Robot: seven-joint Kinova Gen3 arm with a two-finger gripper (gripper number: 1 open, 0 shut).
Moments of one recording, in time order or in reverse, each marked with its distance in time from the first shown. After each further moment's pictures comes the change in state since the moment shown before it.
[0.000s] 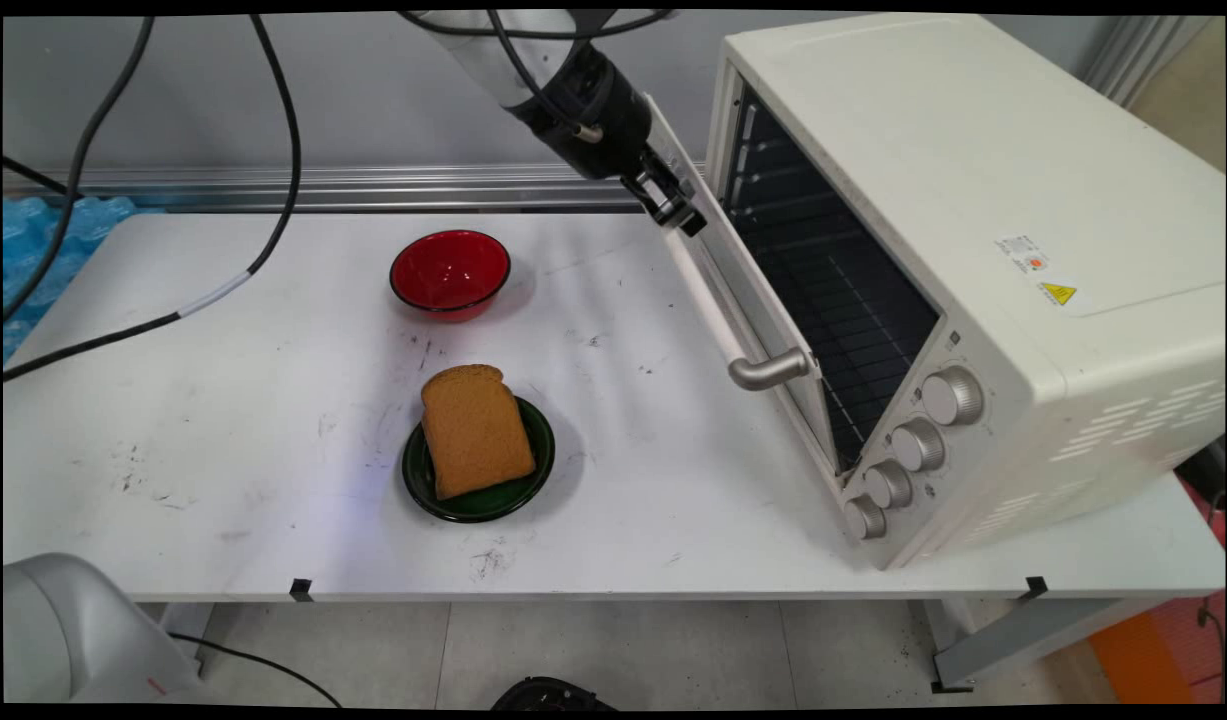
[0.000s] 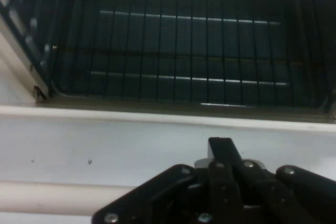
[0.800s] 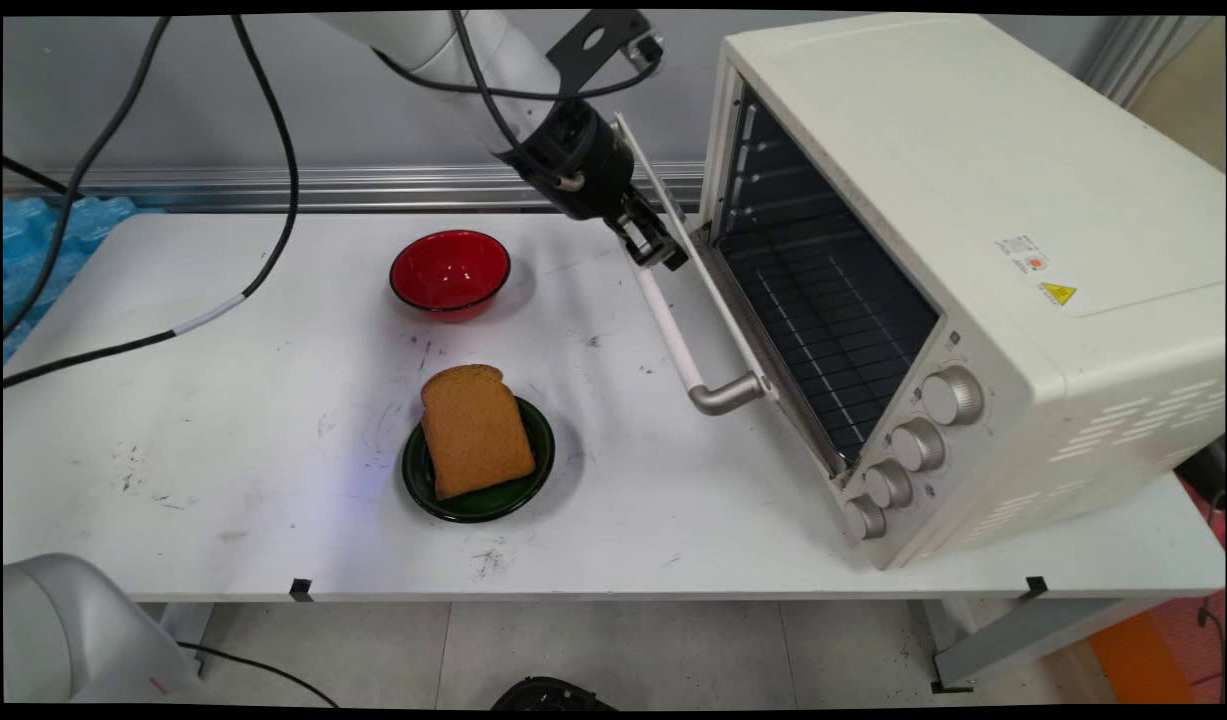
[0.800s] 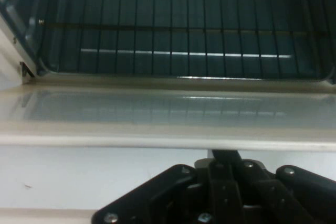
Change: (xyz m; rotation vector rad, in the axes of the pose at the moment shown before) arm -0.029 0.002 0.017 -0.005 -0.017 0.027
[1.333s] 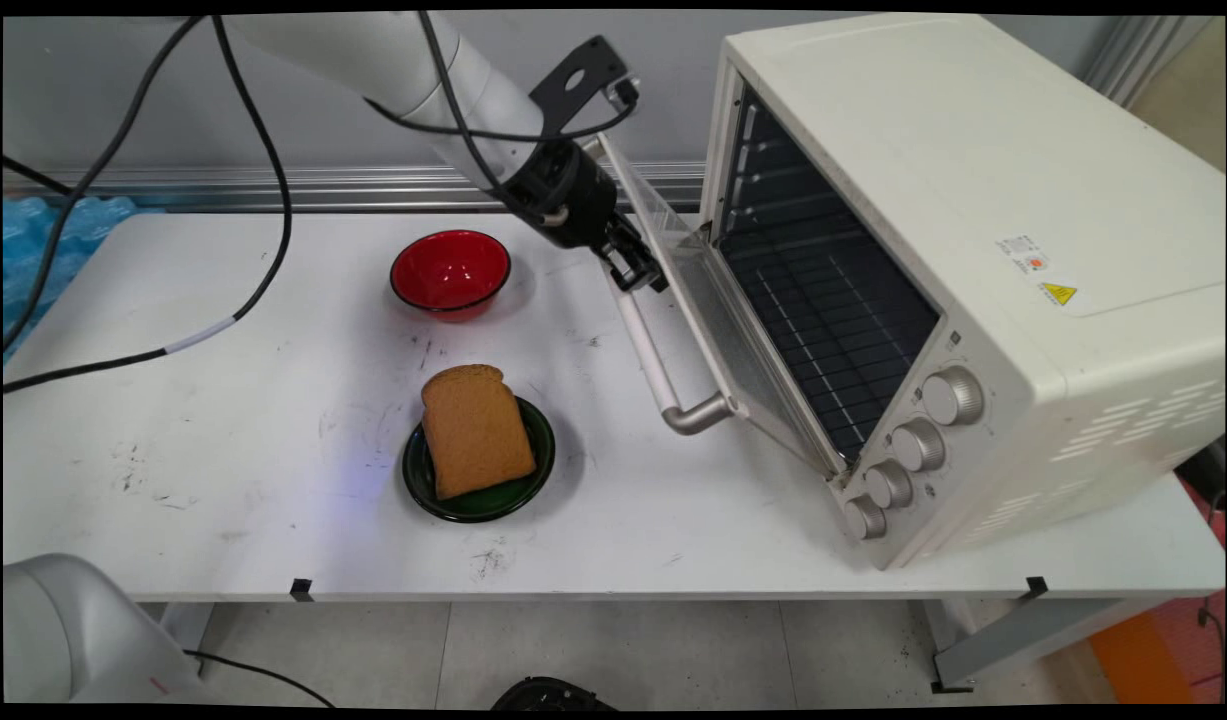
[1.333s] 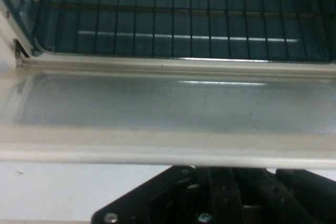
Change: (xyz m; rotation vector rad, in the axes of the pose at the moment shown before) arm -0.030 -0.002 0.014 -0.001 0.011 -0.006
